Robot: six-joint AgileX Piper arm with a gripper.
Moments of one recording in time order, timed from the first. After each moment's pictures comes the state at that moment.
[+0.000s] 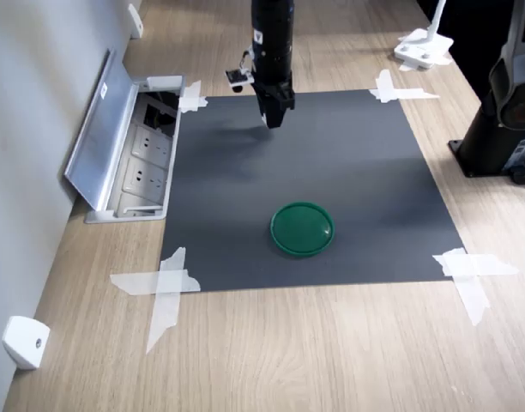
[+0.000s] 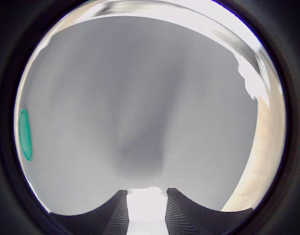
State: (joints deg) arm -11.3 102.1 -68.6 -2.6 49.7 -27.9
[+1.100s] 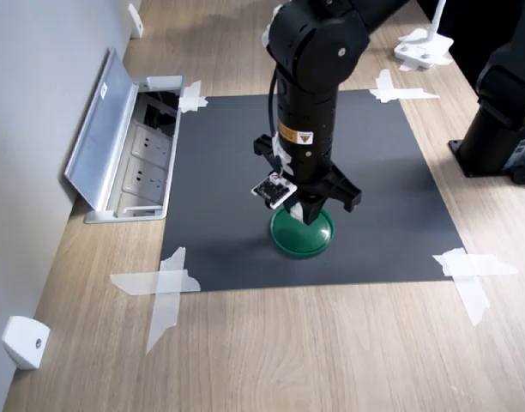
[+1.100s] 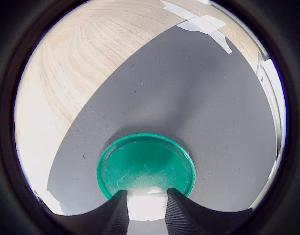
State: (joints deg) arm 23.0 101.6 -68.6 -2.6 53.9 -16.8
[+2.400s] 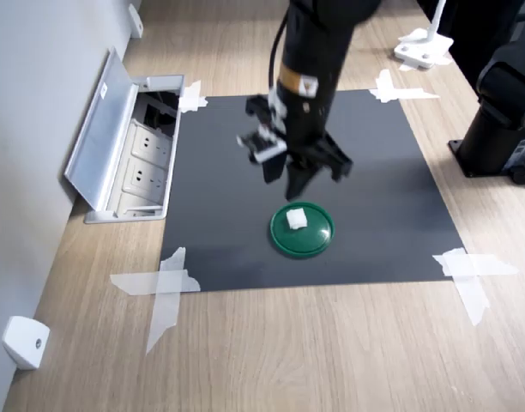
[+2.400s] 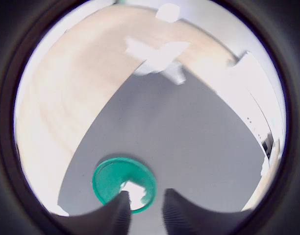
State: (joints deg) arm 15.7 90.1 -67.6 1.1 48.0 -15.0
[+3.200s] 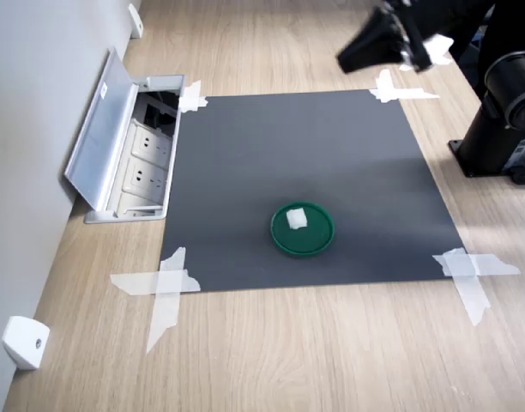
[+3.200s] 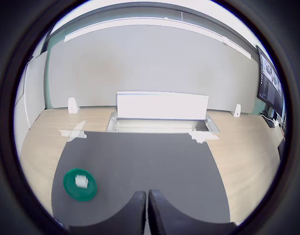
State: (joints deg) arm -4.2 24.5 -15.5 3.6 17.5 -5.7
